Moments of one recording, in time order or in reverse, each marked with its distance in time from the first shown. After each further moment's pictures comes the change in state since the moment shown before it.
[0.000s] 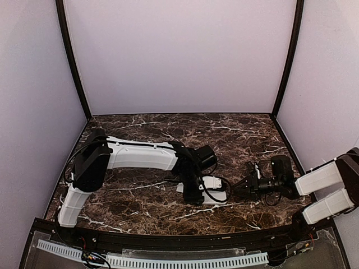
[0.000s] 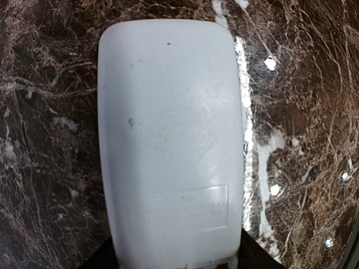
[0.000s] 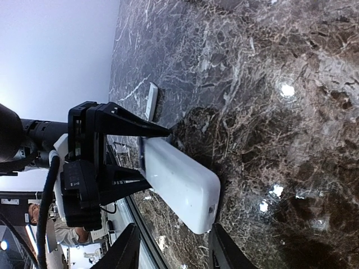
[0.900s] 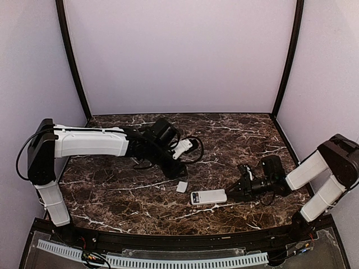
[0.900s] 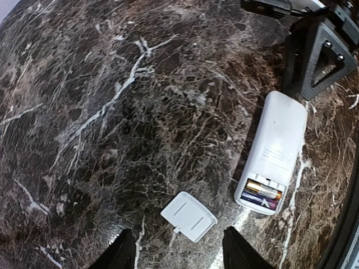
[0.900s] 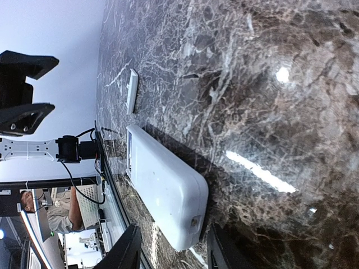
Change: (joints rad) left arm 0.160 -0.443 -0.436 0.349 -0.032 -0.363; right arm 0.056 0.226 0.074 0.055 -0.009 -0.064
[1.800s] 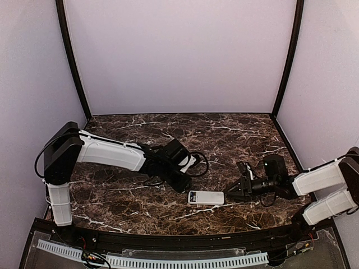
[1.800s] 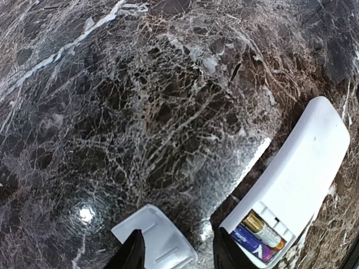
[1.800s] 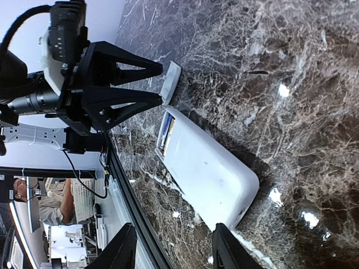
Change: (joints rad) left arm -0.051 0.144 -0.063 0.140 -0.089 -0.293; right arm 0.108 -0.222 -0.027 -0.072 0.075 0.048
